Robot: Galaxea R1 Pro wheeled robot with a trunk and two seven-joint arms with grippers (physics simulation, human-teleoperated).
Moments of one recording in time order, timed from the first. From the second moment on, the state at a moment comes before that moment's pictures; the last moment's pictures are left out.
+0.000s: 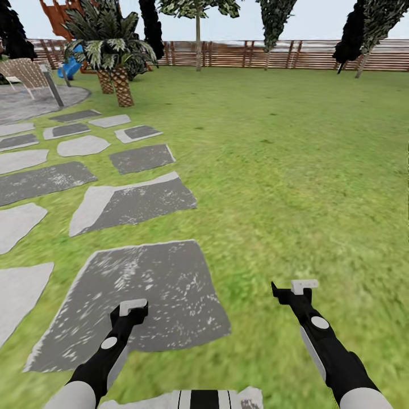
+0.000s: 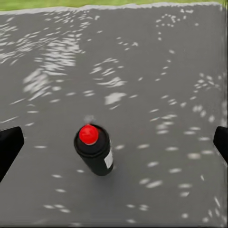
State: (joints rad) left arm -0.56 0.00 0.08 -0.48 -0.01 -0.25 0.07; right arm -0.47 -0.11 -0.02 -0.92 -0.01 0.01 0.01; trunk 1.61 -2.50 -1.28
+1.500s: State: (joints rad) left arm -0.56 0.00 0.08 -0.48 -0.01 -0.27 0.07; right arm -0.47 -0.11 -0.02 -0.91 -0.01 0.01 0.01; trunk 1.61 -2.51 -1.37
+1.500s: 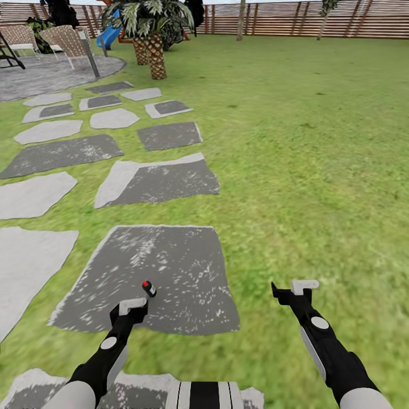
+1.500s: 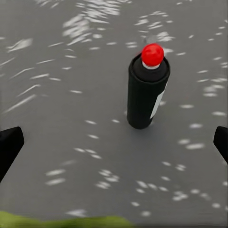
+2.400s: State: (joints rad) left arm -0.56 0.00 0.08 -0.48 -0.01 -0.27 0.07; right arm -0.47 -0.11 -0.02 -0.91 0.00 0.01 0.01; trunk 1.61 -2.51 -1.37
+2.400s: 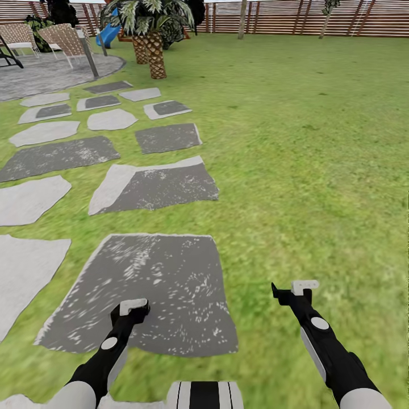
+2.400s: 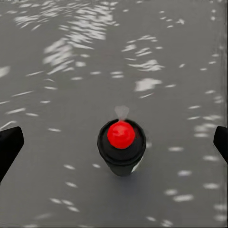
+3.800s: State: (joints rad) left arm -0.56 0.00 0.08 -0.47 -0.01 -0.29 0.07; right arm -0.47 -0.11 -0.01 -0.88 -0.01 0.00 0.01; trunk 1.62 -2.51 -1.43
